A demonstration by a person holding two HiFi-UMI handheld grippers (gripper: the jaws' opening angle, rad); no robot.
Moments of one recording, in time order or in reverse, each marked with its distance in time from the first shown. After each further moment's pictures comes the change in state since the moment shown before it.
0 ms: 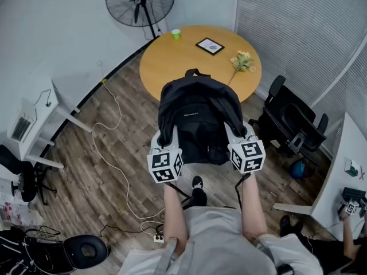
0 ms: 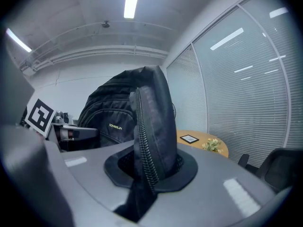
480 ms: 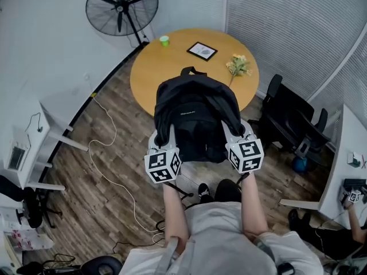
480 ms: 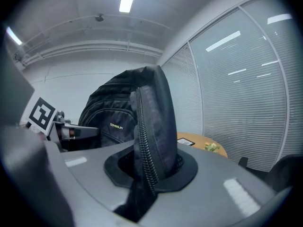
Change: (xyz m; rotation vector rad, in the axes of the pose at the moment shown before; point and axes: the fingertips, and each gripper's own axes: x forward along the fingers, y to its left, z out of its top) left arm 0.109 0.054 0.033 -0.024 0.004 -0.091; right arm 0.097 -0.022 0.027 0.008 -0.003 -0.103
